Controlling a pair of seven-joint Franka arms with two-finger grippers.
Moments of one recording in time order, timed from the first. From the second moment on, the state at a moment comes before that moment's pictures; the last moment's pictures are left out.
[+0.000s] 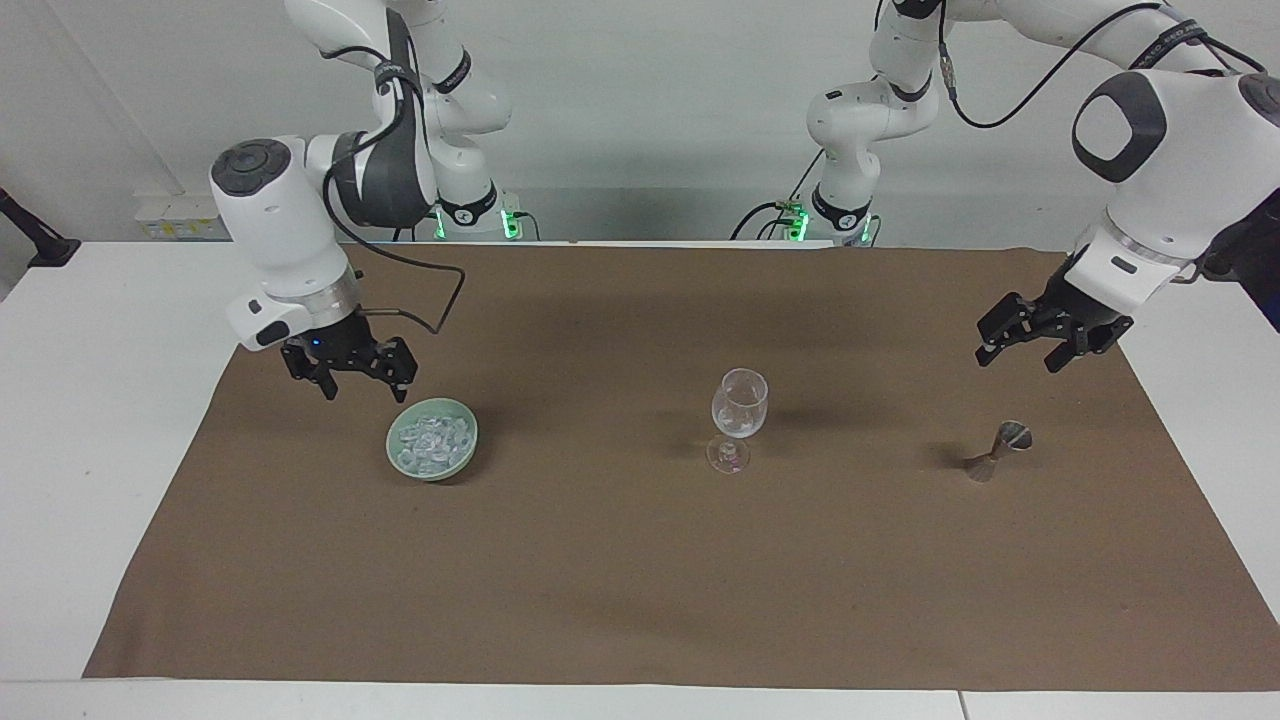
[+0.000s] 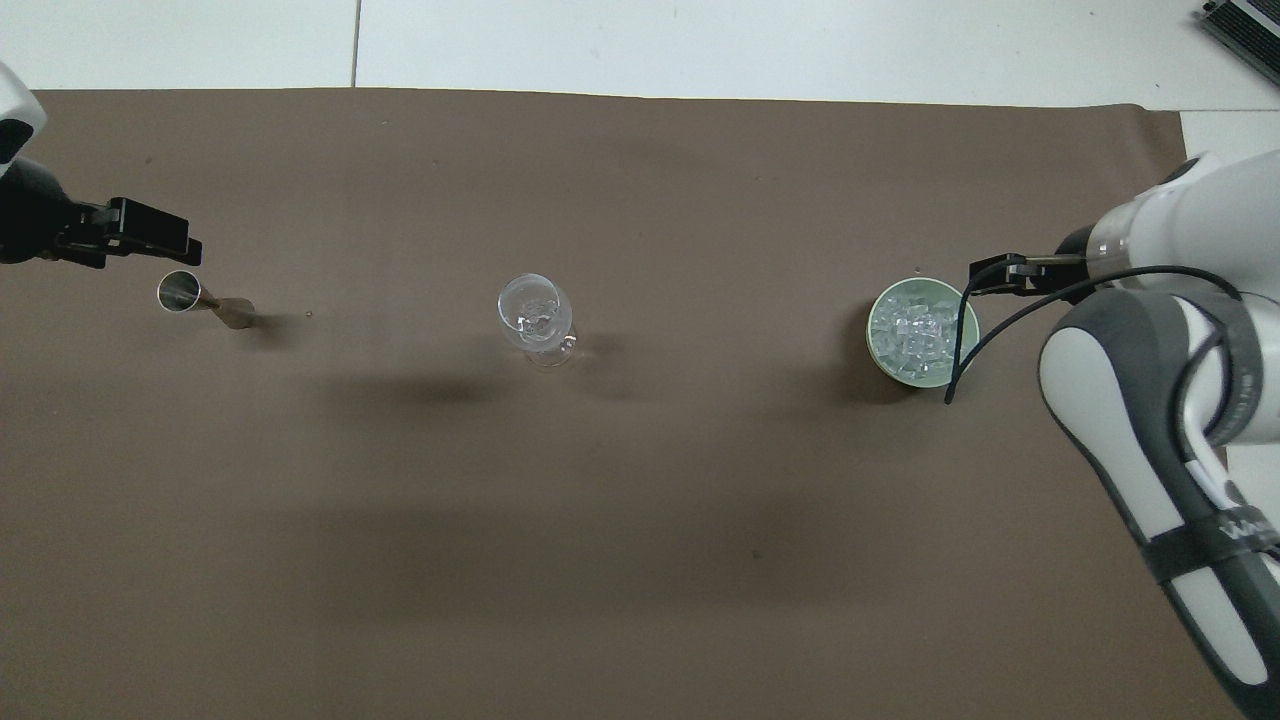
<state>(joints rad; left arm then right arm) 0.19 0.16 -0.20 -1.51 -0.10 1.69 0.06 0.06 0.15 -0.05 -1.85 0.00 2.11 0.08</state>
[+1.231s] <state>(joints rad) 0.07 0.16 -0.21 -1.45 0.08 1.64 -0.18 0.11 0.27 -0.04 -1.96 0.04 2.30 0.11</state>
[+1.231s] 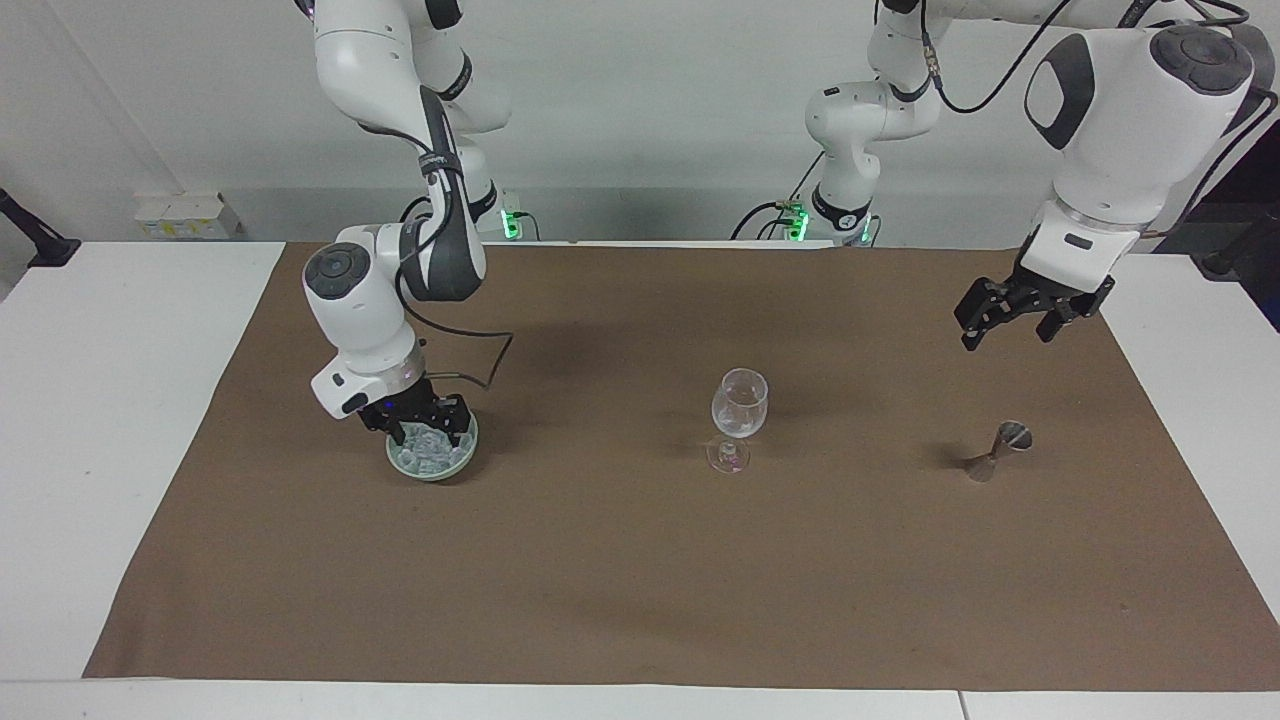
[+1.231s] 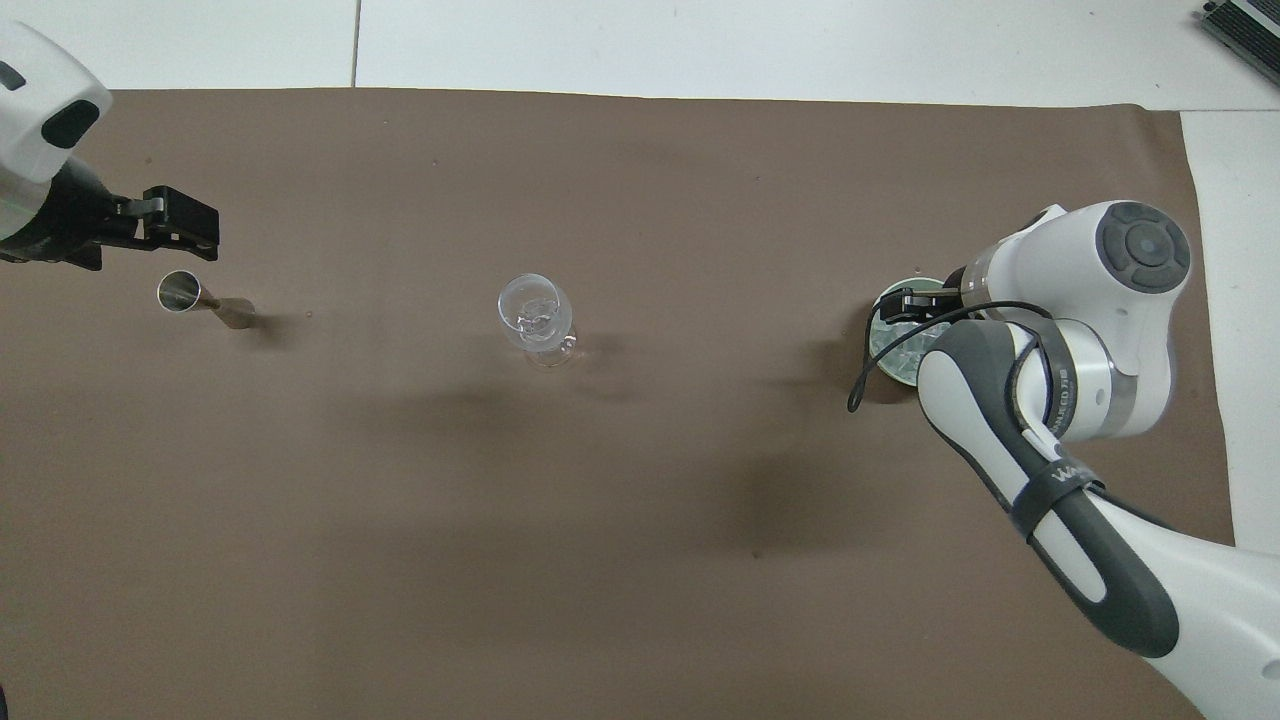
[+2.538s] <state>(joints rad) 0.07 0.16 -0.21 -1.43 0.05 1.62 -0.14 0.11 0.26 -0.04 -1.98 0.05 2.30 0.11</state>
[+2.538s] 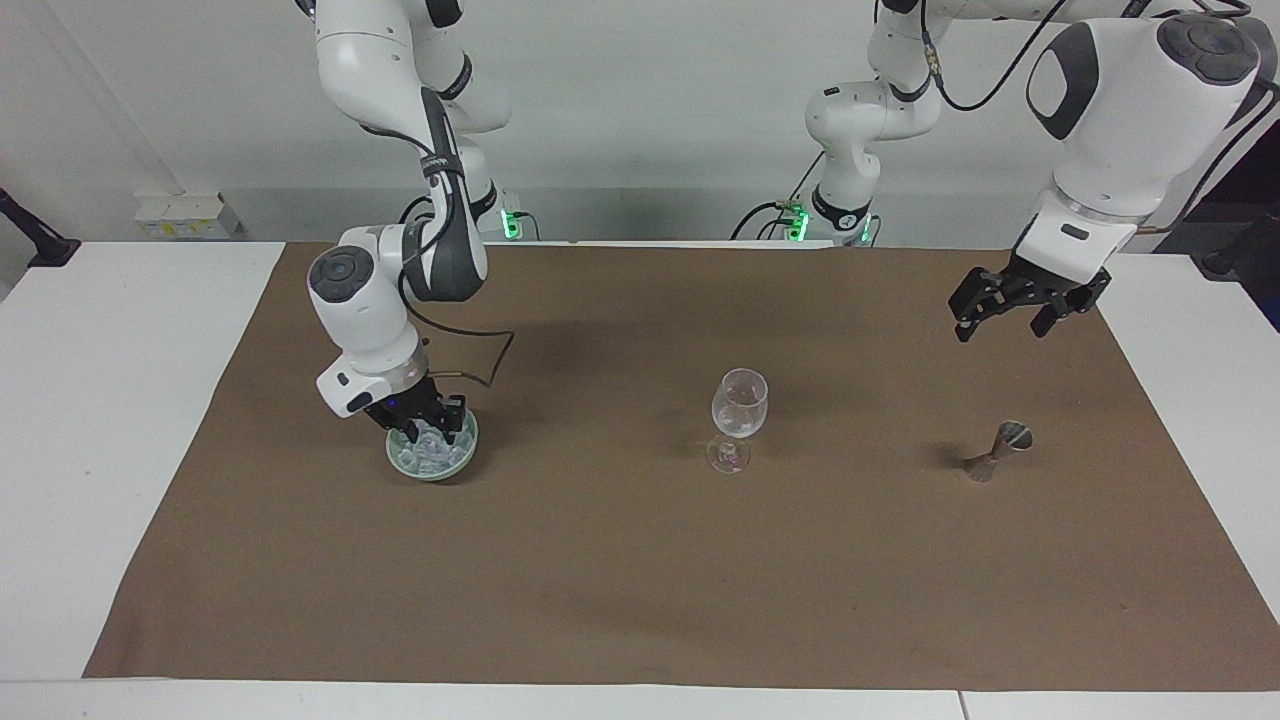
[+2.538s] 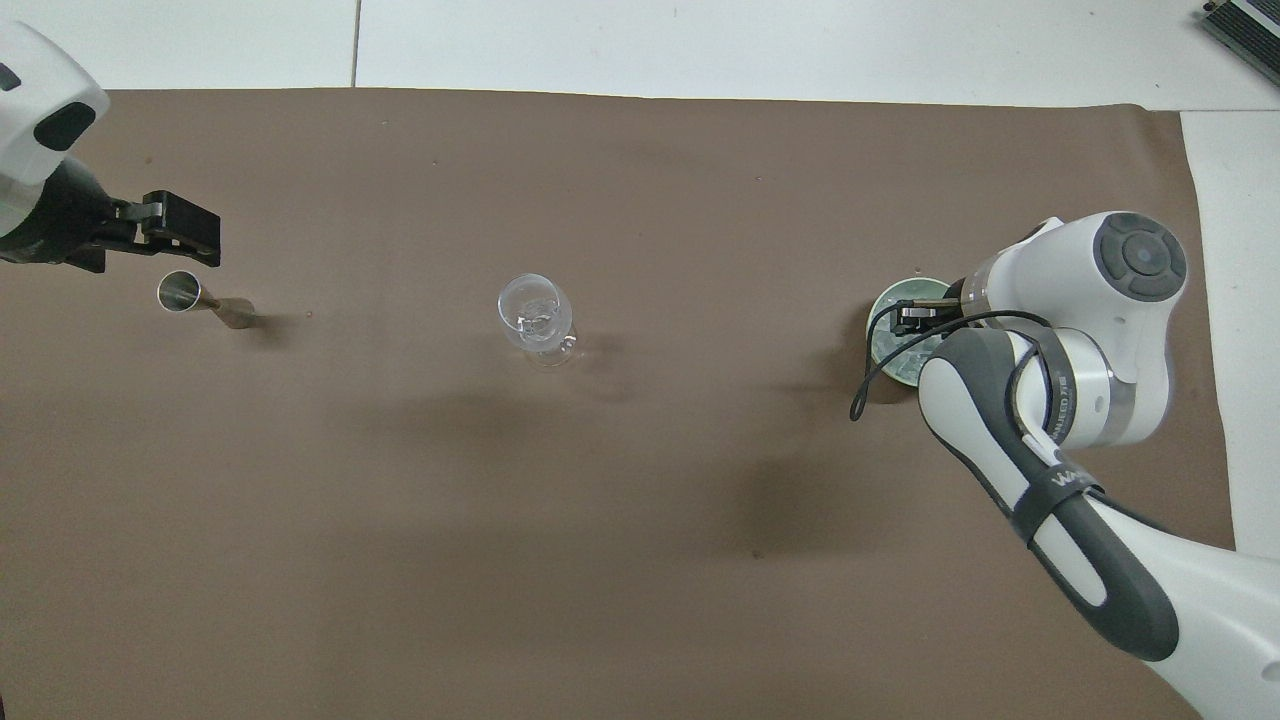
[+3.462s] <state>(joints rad) 0.07 0.16 -0.20 -1.43 0.05 1.61 0.04 0.11 0.22 -0.04 -1.98 0.05 2.30 0.13</state>
